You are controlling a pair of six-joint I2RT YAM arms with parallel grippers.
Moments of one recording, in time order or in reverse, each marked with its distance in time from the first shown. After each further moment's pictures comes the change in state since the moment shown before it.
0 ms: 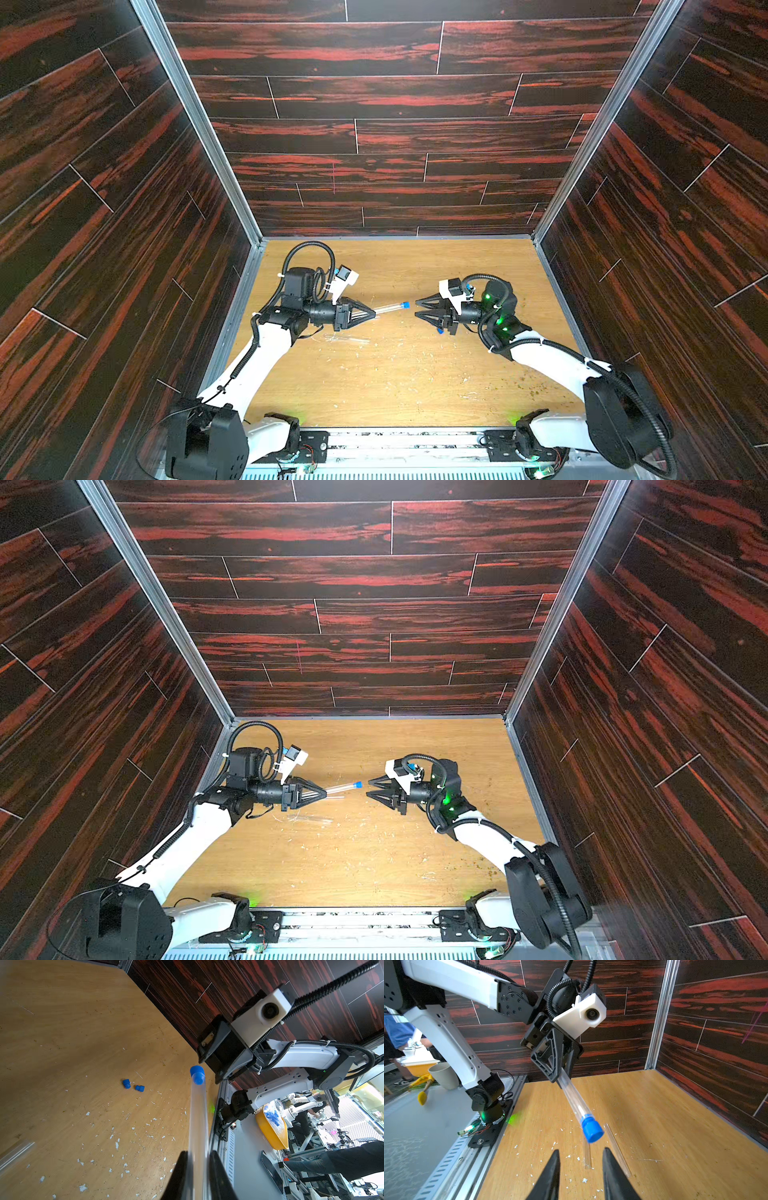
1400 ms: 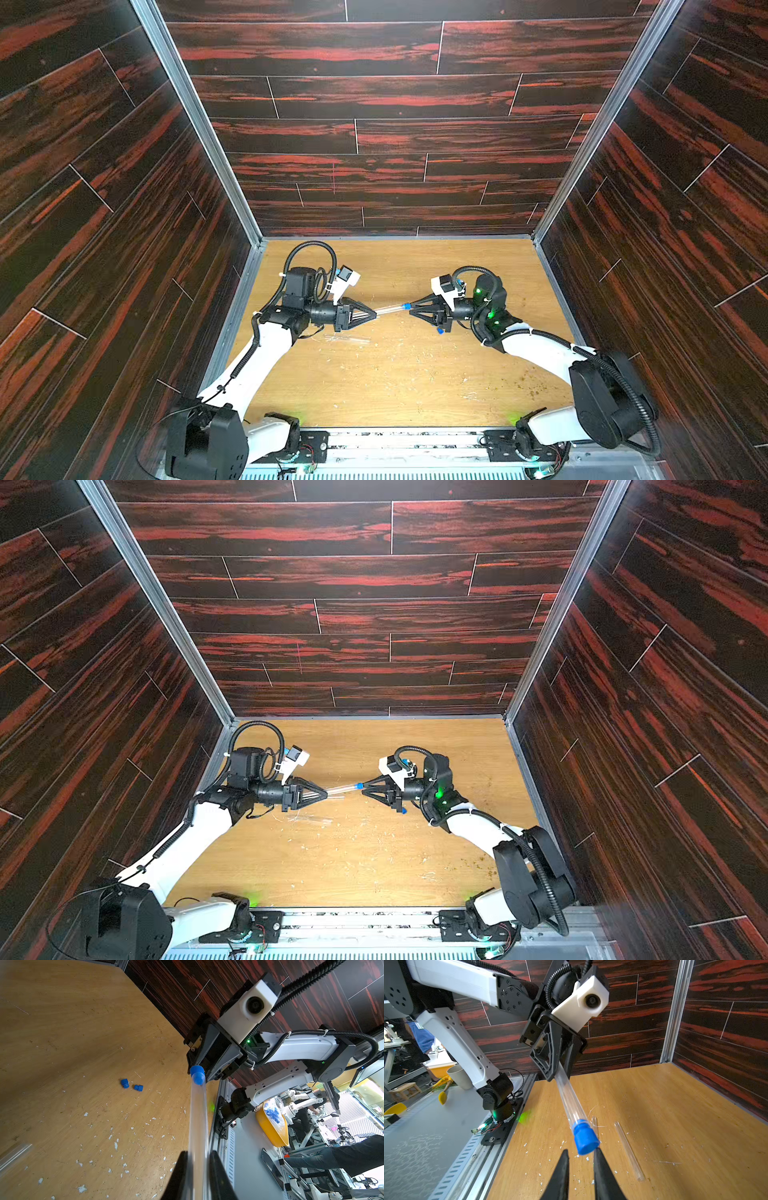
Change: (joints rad) left arm -0.011 0.003 0.008 -0.019 0.000 0.021; right arm 0.021 0.095 0.052 -0.006 -0.047 0.024
